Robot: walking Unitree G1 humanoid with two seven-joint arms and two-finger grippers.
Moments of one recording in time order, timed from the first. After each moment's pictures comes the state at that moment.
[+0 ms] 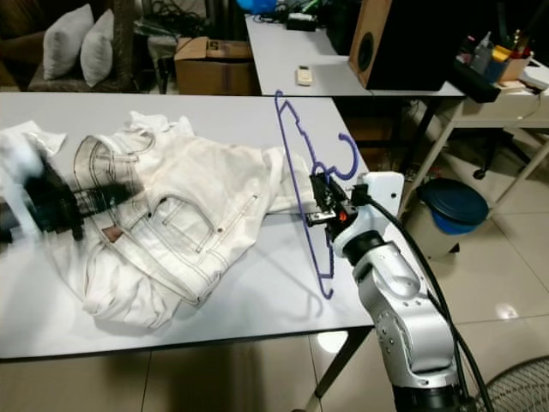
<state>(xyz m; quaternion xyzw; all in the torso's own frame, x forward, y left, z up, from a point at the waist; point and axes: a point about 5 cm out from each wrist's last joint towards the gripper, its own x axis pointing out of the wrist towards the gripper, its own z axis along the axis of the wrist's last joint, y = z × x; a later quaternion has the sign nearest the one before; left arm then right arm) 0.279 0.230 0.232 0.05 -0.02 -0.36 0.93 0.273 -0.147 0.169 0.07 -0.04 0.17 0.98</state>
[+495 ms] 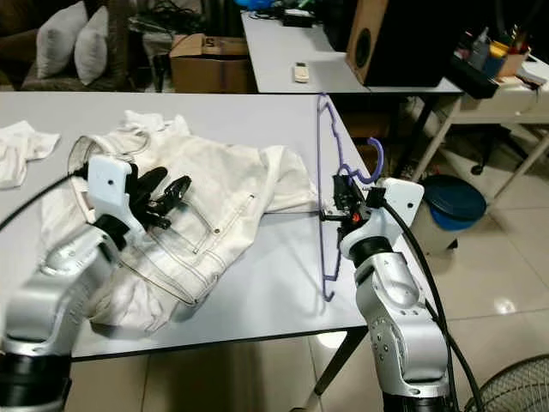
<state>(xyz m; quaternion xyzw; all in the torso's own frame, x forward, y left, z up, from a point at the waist) 0.295 0.157 0.167 0.00 0.01 -0.18 0.98 0.271 -0.156 0.163 0.09 -0.03 0.06 0.99</state>
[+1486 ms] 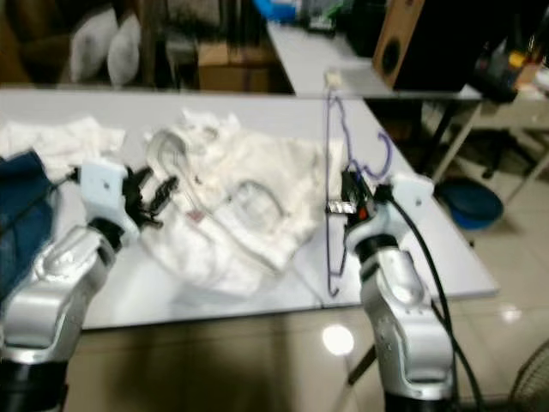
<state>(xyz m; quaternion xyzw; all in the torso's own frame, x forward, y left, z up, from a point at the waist) 0.294 0.166 0.169 0.05 0.00 -0.14 0.99 0.269 -0.160 0.167 0.10 -0.04 0.05 0.99</state>
